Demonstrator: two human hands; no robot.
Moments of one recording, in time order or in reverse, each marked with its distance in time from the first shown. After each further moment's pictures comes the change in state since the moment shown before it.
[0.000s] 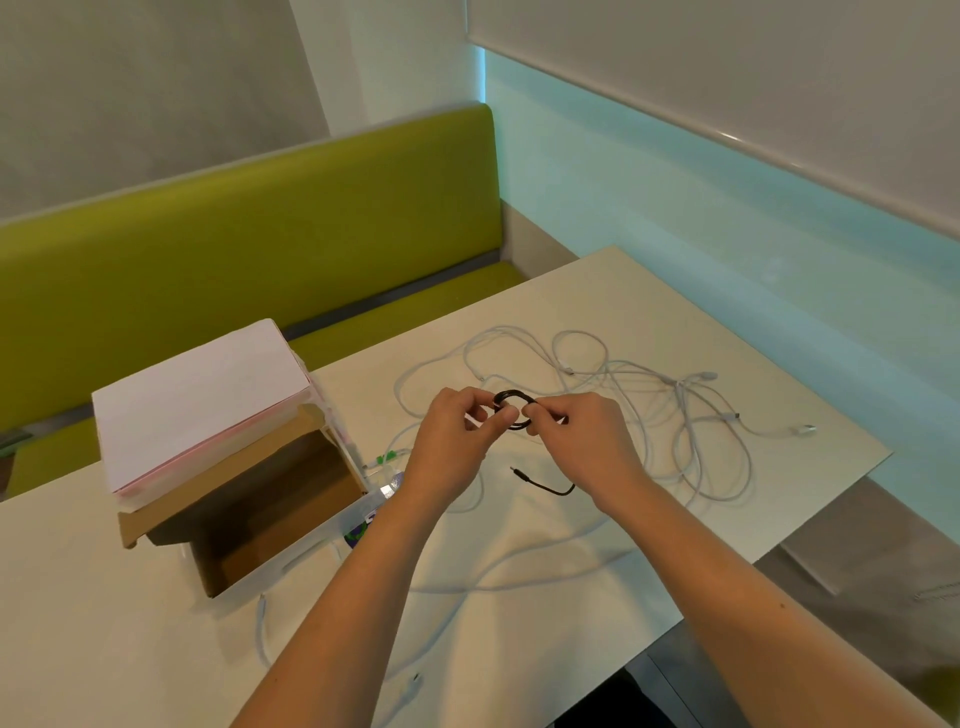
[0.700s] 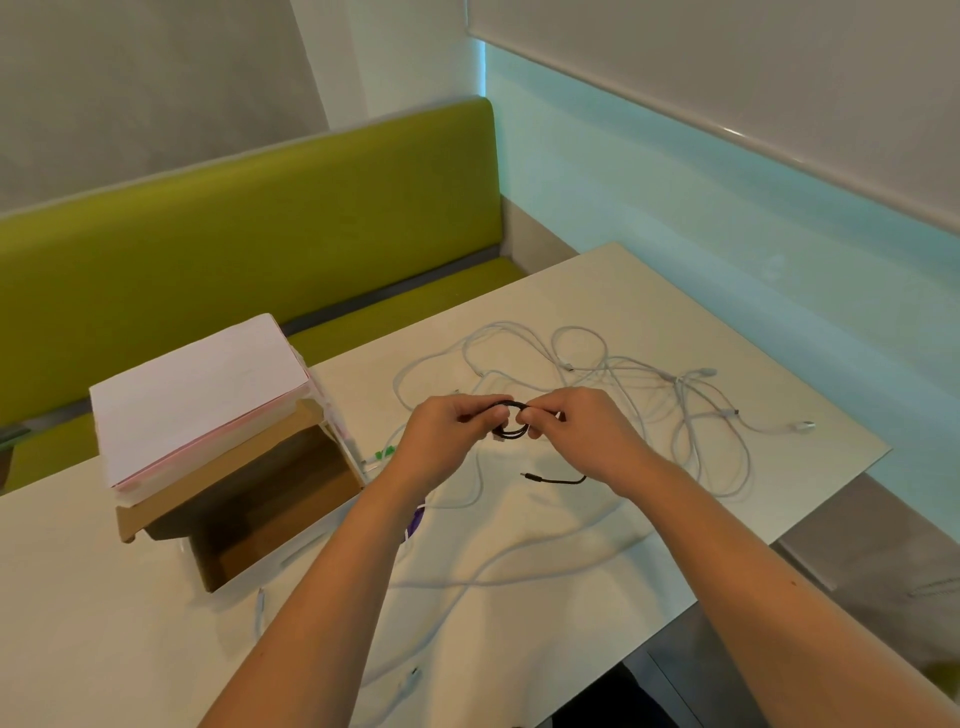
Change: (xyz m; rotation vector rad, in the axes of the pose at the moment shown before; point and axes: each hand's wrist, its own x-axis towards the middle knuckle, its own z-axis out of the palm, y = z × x) left_hand 0.006 -0.003 -0.016 -0.054 -0.184 0.015; right_hand 0.014 0.011 -0.010 -0.129 -0.233 -0.099
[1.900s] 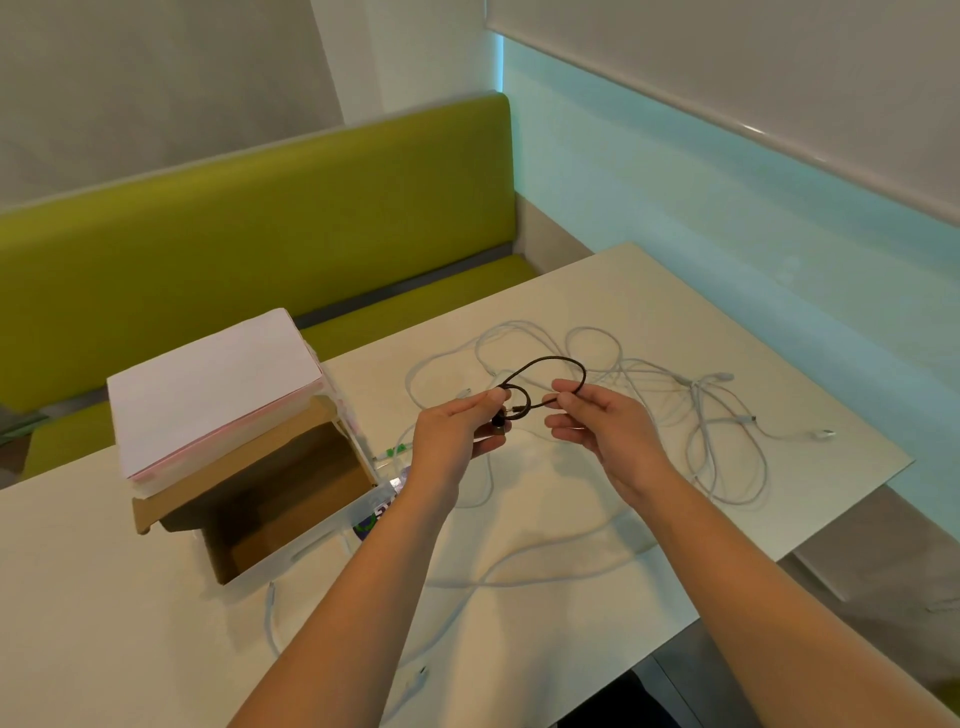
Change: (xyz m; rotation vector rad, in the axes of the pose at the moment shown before) left_hand -0.006 0.007 0.012 -0.671 0.262 -0.321; right_hand 0.010 0.025 0.015 0.998 0.111 0.194
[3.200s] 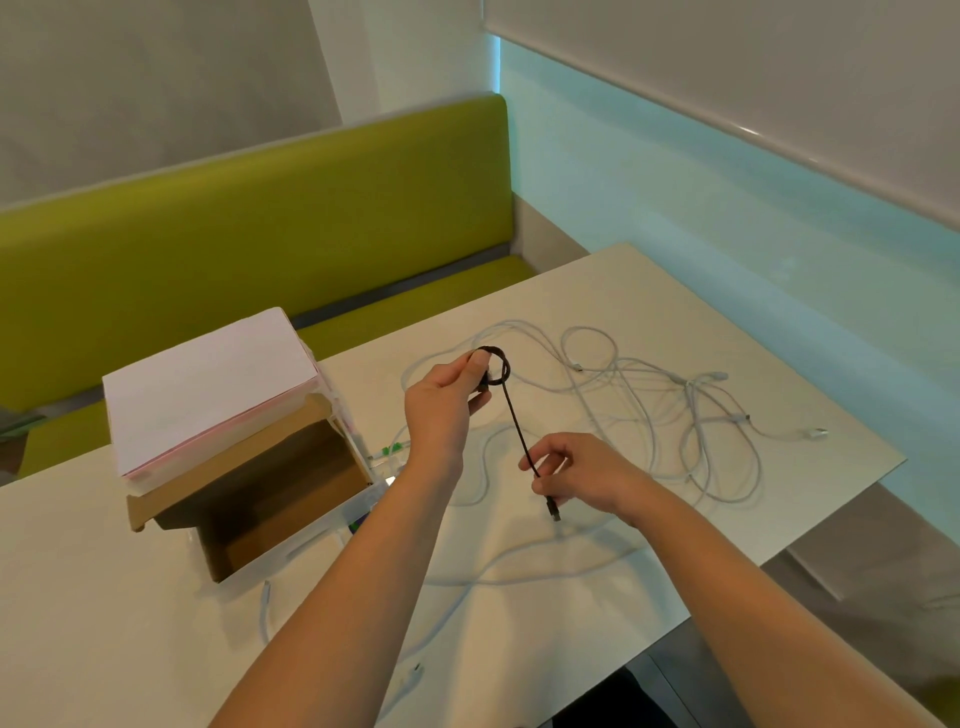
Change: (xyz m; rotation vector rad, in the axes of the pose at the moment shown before) left_hand 0.014 0.009 0.015 -0.117 0.154 0.184; right_hand -0.019 0.005 0.000 -0.710 -0.326 0.160
